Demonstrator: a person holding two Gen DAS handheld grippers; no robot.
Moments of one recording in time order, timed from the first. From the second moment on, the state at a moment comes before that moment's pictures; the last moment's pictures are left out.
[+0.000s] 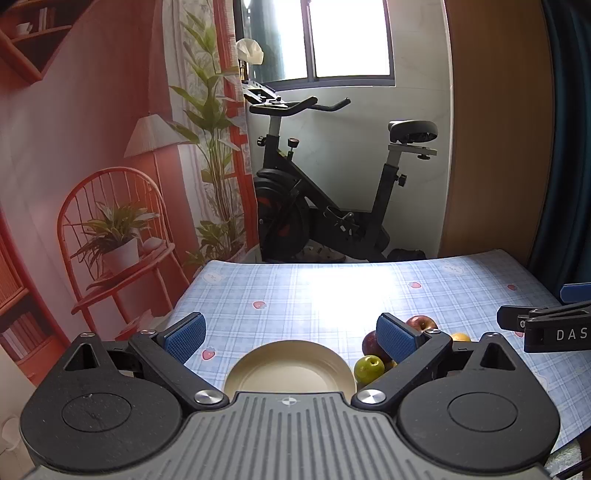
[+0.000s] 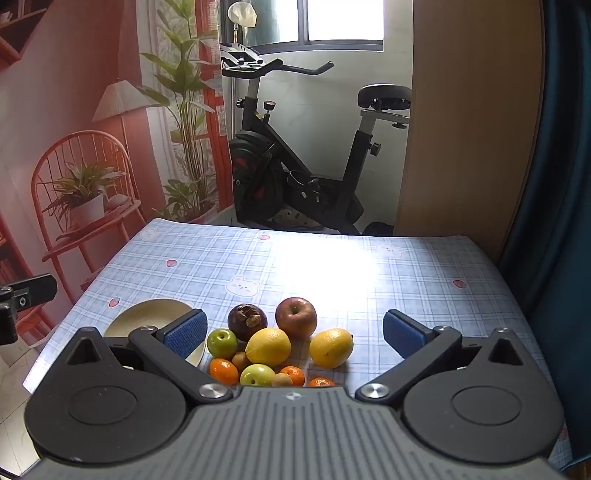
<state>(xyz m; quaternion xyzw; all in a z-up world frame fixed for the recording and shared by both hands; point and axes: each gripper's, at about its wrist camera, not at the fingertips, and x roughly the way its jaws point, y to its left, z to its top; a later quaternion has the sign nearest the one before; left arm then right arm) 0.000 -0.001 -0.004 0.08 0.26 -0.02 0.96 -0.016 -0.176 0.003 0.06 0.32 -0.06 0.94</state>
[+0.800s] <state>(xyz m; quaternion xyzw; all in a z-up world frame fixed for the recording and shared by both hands) -0.002 0.001 -0.002 0.05 0.25 -0.03 0.97 -0.018 -0.174 0.007 0.05 0.32 -0.06 0.94</state>
